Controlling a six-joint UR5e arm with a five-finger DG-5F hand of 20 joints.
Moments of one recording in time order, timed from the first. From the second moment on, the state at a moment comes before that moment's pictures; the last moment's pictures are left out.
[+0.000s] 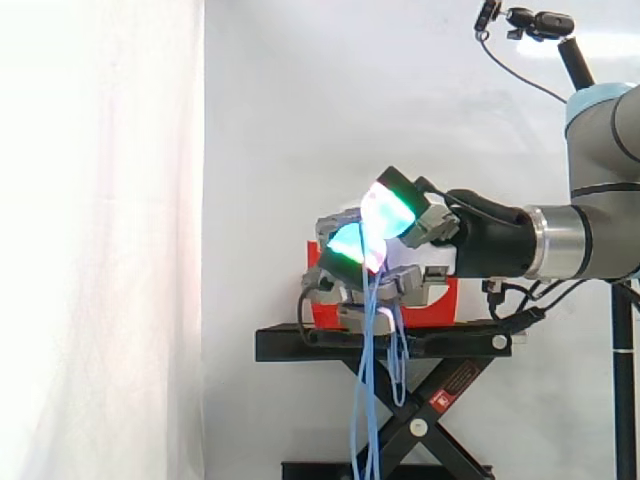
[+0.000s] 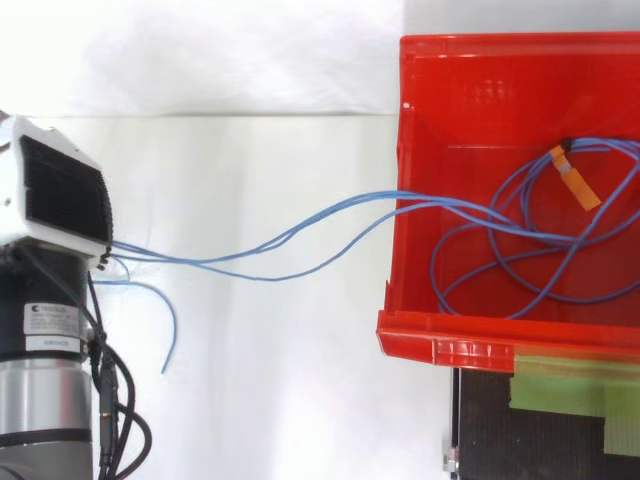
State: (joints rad) arm 0.08 -2.25 -1.14 -2.89 -1.64 -0.29
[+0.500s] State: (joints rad) arm 0.09 -2.26 -1.15 -2.90 -1.64 -0.20
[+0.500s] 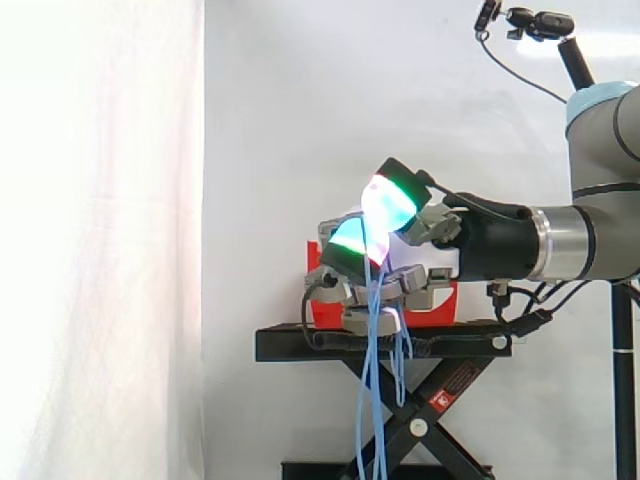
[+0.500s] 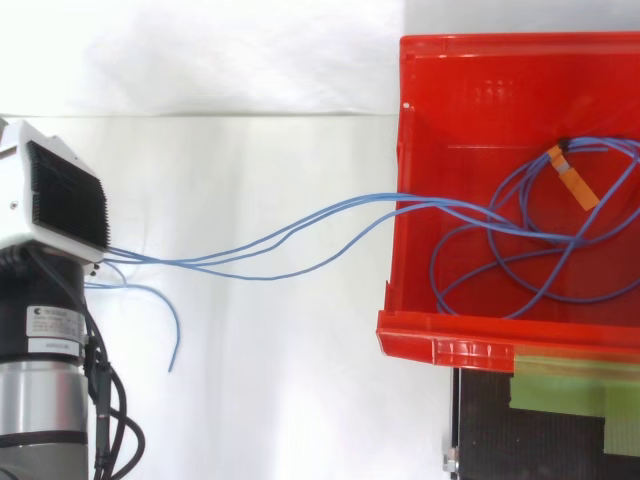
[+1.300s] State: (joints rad) arm 0.10 -2.26 -1.16 -2.90 -1.64 -0.22
